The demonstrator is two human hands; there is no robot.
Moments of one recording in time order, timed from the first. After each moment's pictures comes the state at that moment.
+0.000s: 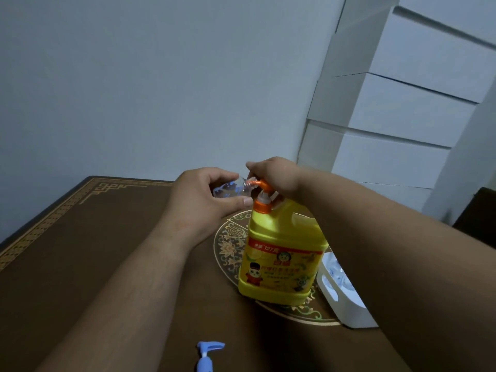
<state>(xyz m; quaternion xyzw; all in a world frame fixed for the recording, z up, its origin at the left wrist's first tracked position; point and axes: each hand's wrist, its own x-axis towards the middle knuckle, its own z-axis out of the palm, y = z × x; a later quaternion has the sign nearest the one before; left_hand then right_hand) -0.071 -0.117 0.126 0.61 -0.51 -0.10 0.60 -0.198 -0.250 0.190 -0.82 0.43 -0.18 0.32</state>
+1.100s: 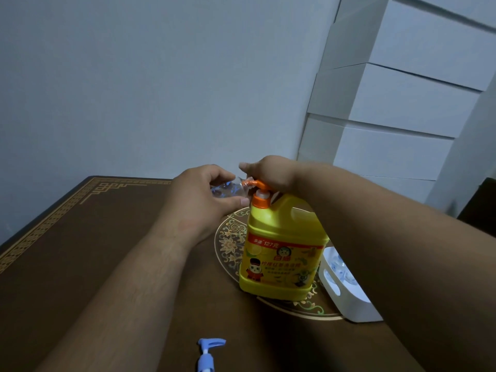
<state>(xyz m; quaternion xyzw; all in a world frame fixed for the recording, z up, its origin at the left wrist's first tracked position) -0.069 -0.122 0.122 0.65 -0.53 -0.05 0.54 -0.197 -0.249 0.191 -0.85 0.42 -0.12 0.28</state>
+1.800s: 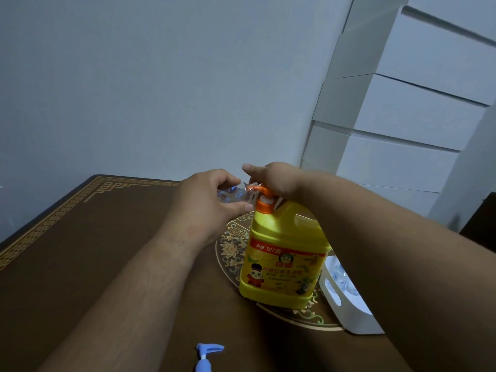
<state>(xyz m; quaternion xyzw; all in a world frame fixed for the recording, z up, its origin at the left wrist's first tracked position) -0.072 -0.122 0.121 0.67 -0.52 -0.03 0.53 -0.197 -0.247 0.192 -0.86 0.43 -0.11 0.27</state>
